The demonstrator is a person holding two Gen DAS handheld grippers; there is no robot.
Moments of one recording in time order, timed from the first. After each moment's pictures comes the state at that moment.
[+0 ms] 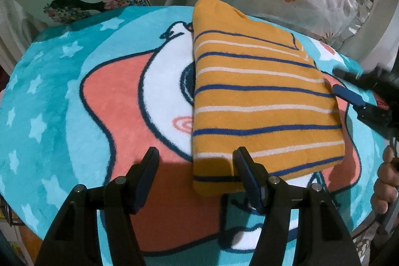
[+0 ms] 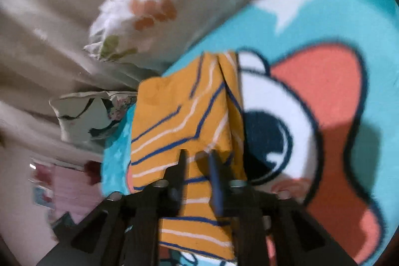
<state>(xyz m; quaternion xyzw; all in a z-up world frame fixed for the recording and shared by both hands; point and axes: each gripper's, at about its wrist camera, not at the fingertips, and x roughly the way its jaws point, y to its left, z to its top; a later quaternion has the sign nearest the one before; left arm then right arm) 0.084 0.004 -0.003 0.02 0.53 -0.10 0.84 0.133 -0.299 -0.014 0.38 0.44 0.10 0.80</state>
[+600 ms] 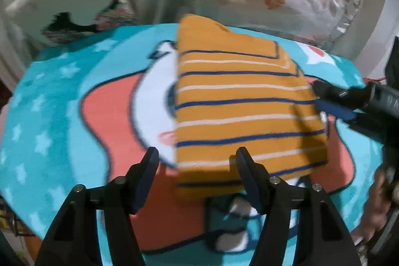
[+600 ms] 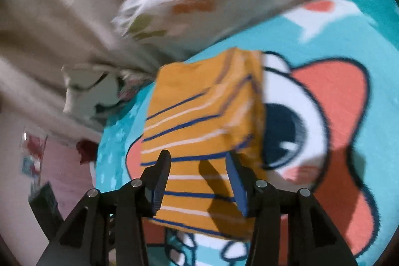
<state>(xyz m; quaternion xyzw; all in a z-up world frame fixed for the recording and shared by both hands) 0.081 -0.022 0.014 0.04 0.50 -0.12 0.85 0.120 -0.265 0.006 0.31 0.45 0.15 0.82</state>
